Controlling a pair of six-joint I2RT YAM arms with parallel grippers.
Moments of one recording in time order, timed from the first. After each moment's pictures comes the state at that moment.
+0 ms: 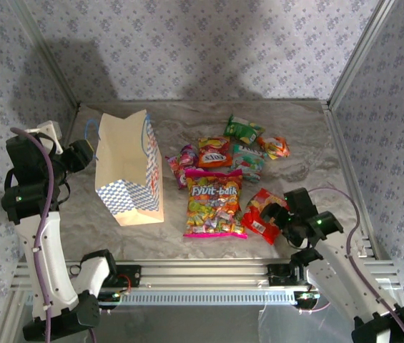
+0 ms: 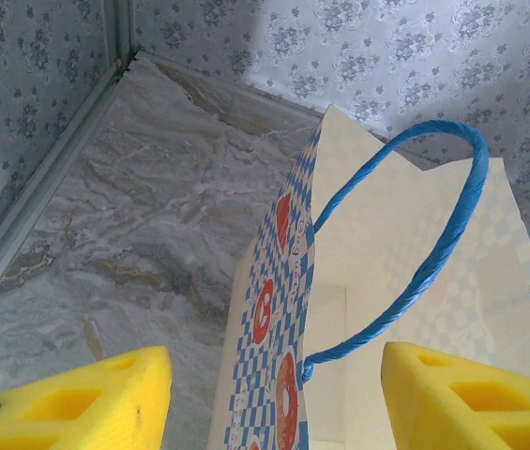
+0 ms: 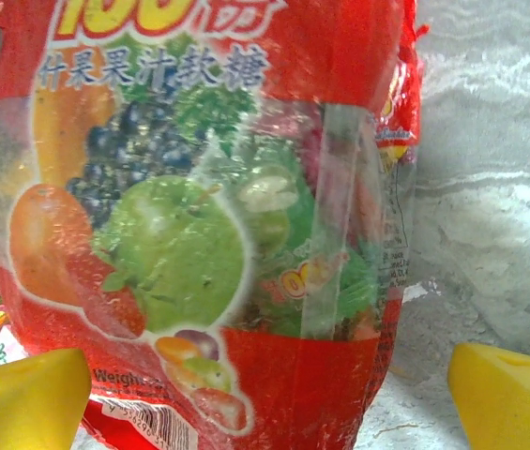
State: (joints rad) left arm 0.25 0.89 1.35 -1.00 0.22 -0.23; right arm 0.33 0.65 0.50 -0.98 -0.11 0.96
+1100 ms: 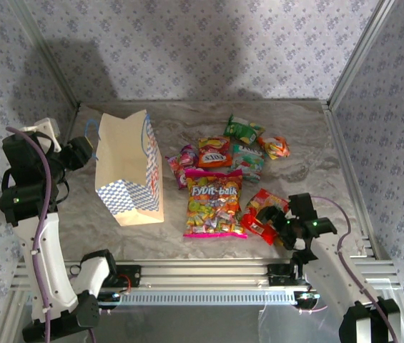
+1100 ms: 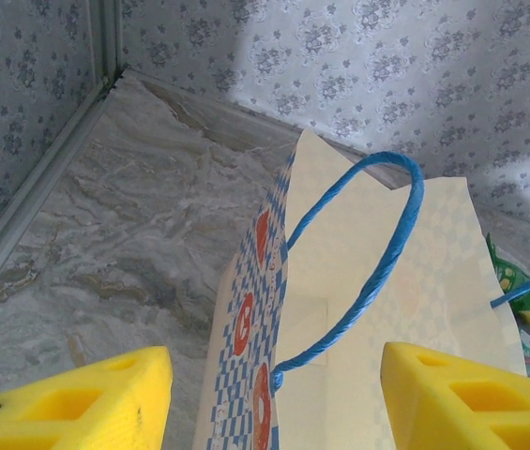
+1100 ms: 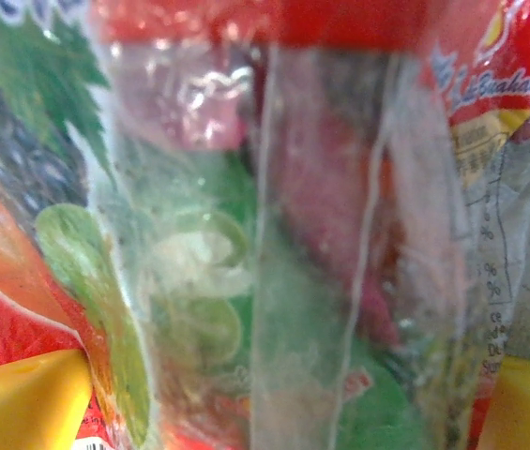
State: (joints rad) left arm 0.24 0.90 1.38 -1.00 0.24 -0.26; right arm 0.18 0.73 0.32 -0.74 -0.36 0.88
